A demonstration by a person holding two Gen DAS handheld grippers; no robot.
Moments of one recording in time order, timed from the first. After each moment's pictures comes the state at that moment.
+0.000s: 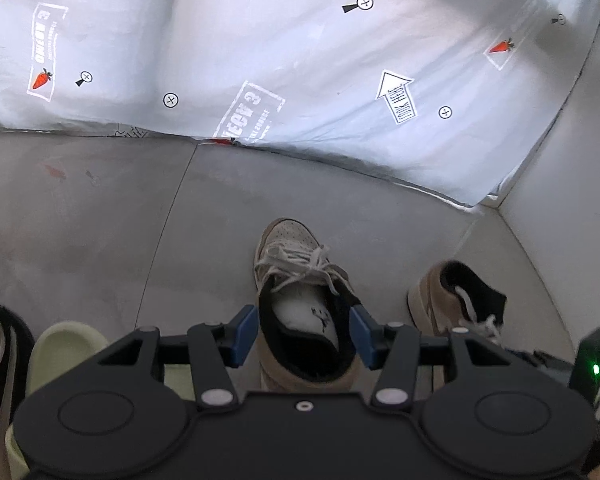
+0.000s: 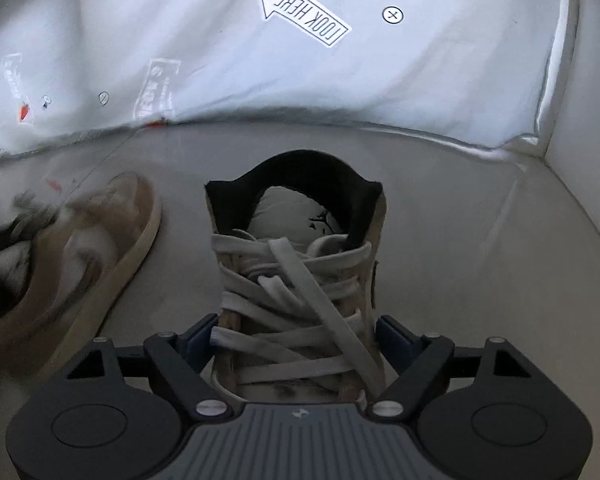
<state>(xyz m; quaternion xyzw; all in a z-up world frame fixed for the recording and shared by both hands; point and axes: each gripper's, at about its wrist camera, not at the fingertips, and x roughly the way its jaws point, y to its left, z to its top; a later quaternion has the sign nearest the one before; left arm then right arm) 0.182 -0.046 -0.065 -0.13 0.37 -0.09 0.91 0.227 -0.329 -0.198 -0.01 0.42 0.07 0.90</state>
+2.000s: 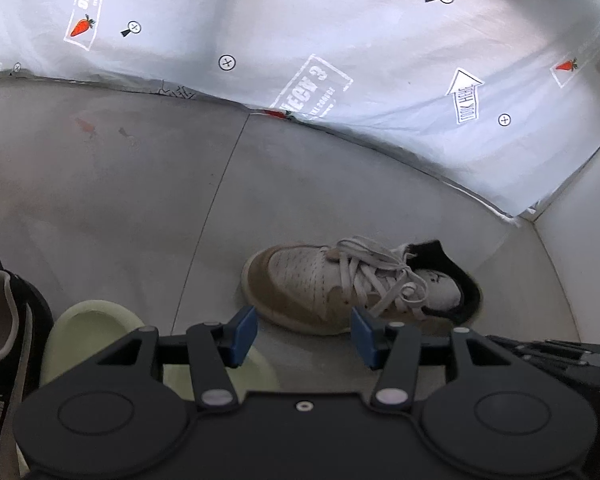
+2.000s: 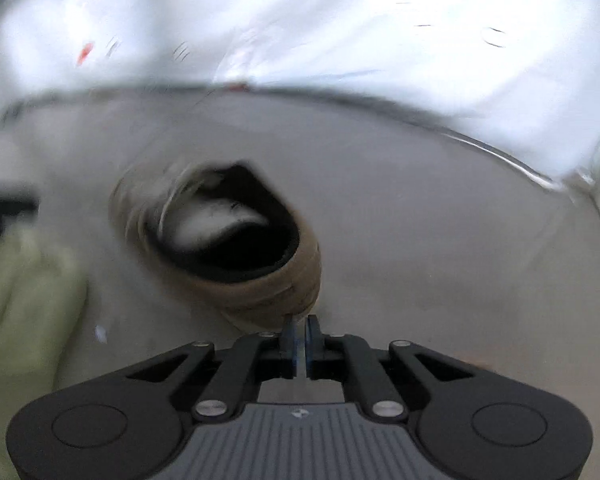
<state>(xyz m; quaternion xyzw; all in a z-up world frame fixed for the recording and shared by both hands) 0.219 0.008 -0.101 -0.17 0.40 -0.06 0.90 0.243 -0.241 -0.162 -0.02 0.47 0.16 0.87</state>
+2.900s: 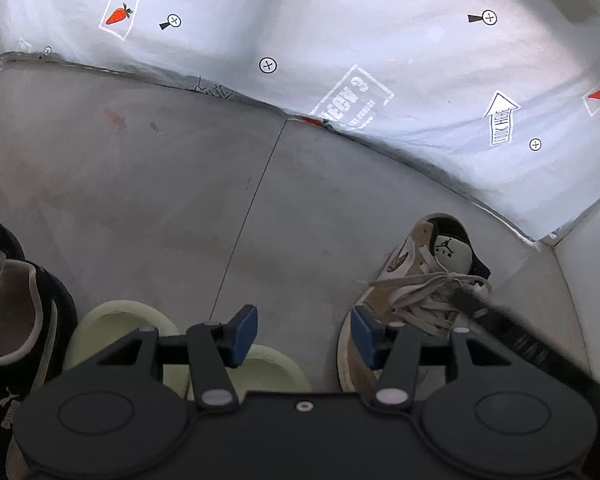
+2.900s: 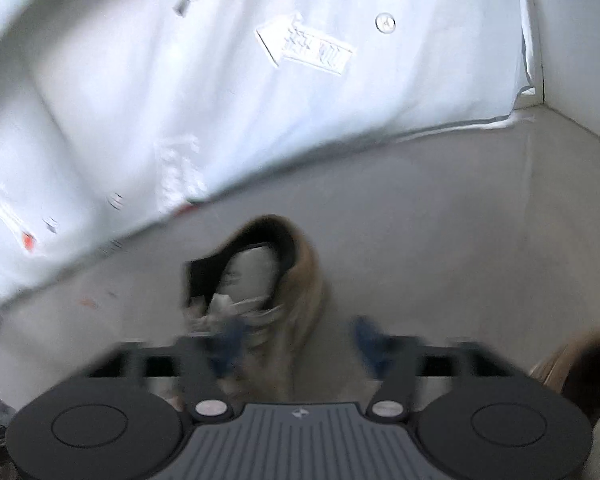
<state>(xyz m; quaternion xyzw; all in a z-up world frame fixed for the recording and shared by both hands) 0.227 0.036 -0.115 -0.20 0.40 -0.02 0.89 0.243 -0.213 -0.184 0.14 0.36 0.07 0.92</state>
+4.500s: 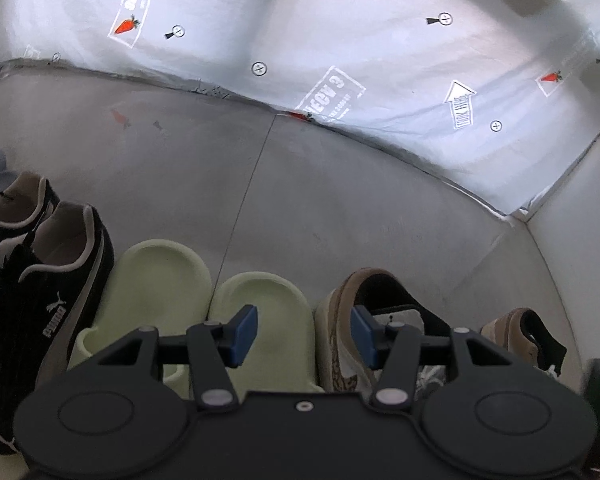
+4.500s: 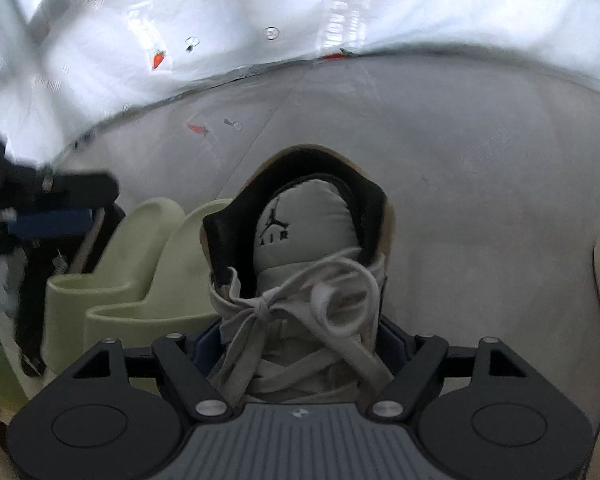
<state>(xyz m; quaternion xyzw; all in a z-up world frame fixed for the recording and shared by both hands) 0.129 0.033 -0.108 -0.18 0.38 -0.05 0.91 0.138 -0.184 -0.200 0.08 0.47 0.21 0.85</state>
